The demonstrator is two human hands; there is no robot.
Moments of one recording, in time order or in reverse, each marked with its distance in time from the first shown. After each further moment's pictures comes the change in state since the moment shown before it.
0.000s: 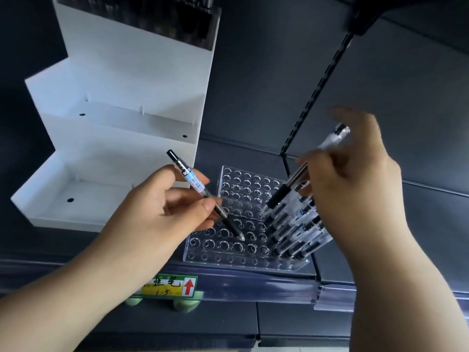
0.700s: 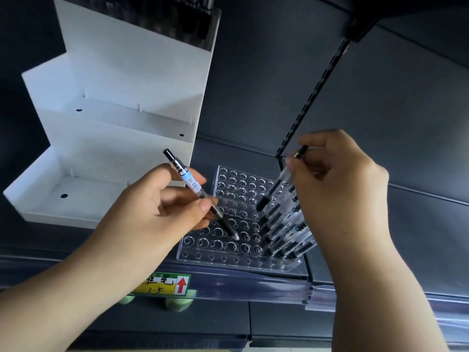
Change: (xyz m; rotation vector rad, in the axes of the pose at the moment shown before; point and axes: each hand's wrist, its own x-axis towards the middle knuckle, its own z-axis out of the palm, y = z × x) left_hand -0.004 -0.001 0.000 0.038 -0.009 0.039; right_hand -0.003 -0.001 0.006 -0.046 0.025 0.029
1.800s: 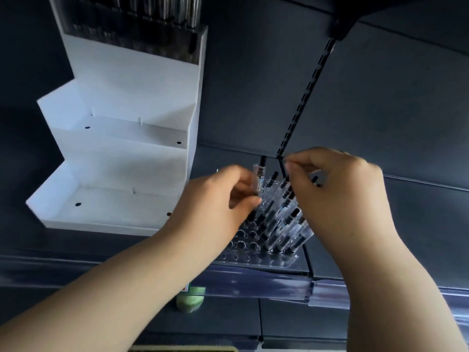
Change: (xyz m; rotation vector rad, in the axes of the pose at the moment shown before) left_hand 0.024 0.005 0.061 0.643 0.026 0.231; right_hand -0.006 0.011 -0.021 -0.115 -0.075 -0.079
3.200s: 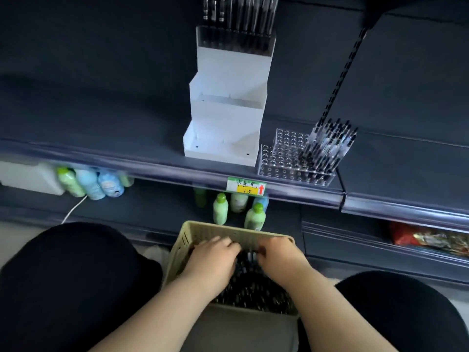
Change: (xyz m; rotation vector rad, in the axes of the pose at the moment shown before) left_hand -0.251 -0.041 -0.063 0.879 -0.501 -0.111; right_hand -0.229 -0.051 0.072 -0.265 -0.915 0.037
